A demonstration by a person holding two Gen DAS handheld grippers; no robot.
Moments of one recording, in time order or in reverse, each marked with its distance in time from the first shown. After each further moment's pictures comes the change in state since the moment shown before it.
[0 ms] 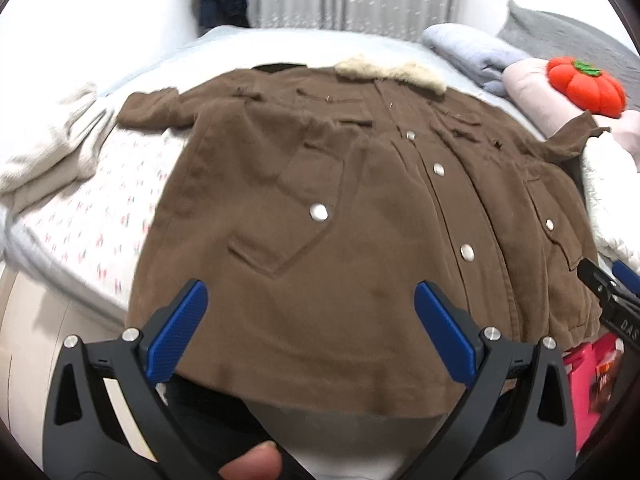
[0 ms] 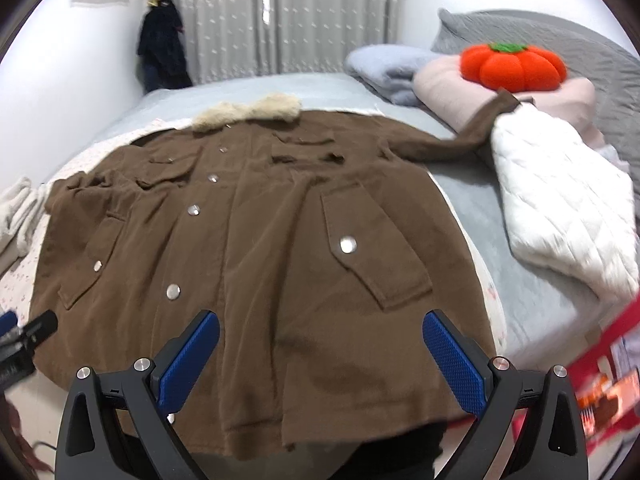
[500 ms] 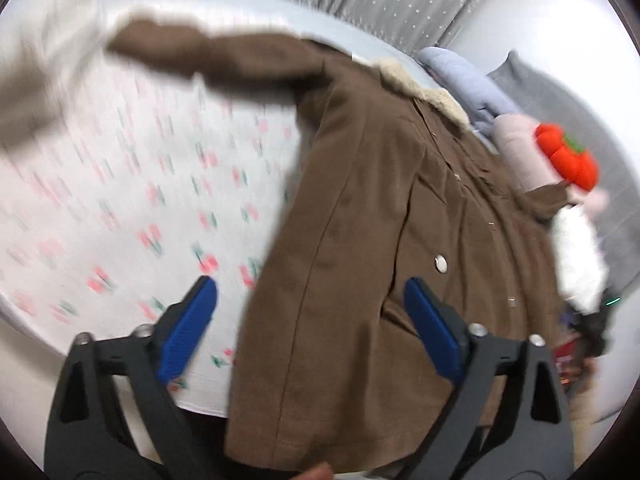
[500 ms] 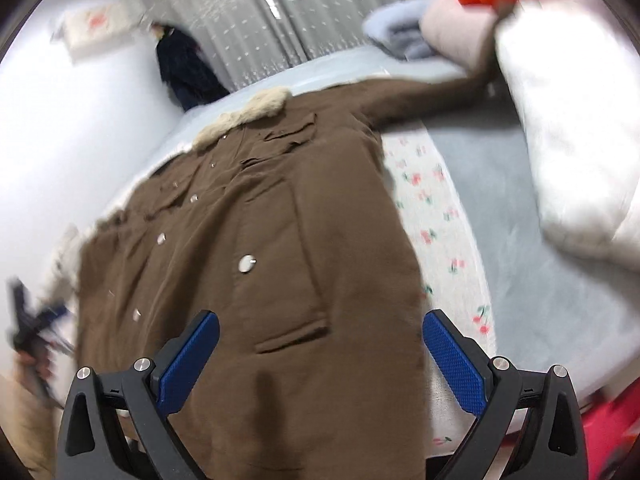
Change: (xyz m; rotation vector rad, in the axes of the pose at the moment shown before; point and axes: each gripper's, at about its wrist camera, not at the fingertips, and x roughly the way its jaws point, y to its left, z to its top) left arm 0.095 0.173 0.018 -0.242 0.138 -0.376; right arm 0.080 -0.154 0.009 0.230 0.104 0.393
